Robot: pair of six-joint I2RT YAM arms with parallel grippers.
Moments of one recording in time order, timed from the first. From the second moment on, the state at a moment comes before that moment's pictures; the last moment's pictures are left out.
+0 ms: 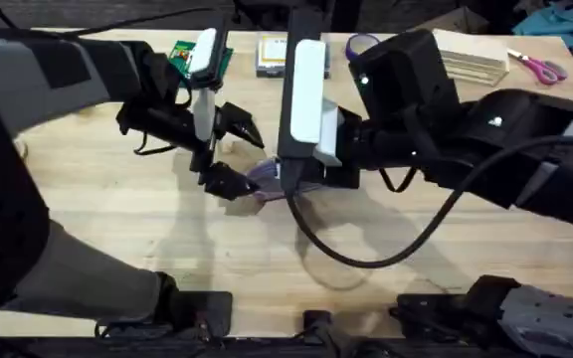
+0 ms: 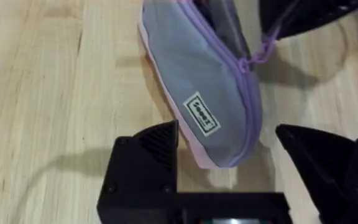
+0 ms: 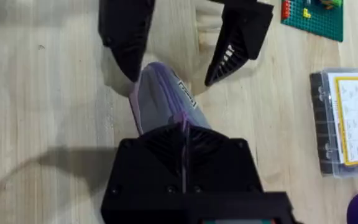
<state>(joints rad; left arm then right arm) 0.04 1.69 1.03 -1.07 0.92 1.59 0.74 1.29 0.92 -0.43 -0.26 -0.75</state>
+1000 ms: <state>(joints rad) 0.01 1.69 1.03 -1.04 0.92 1.49 0.57 1.29 0.92 -0.53 -0.29 -0.71</state>
